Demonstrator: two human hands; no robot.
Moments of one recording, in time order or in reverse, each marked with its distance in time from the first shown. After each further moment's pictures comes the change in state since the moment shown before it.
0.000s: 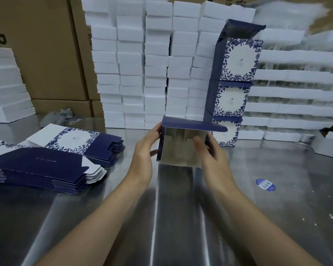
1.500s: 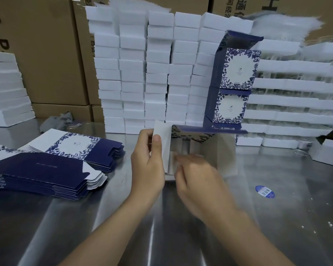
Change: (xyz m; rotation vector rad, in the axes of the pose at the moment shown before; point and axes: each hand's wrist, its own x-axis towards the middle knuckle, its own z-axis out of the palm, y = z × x) left_hand -0.010 0.004 0.014 0.217 0.267 0.361; right_hand -0.038 -0.049 0.027 -1.021 -0.163 -0.296
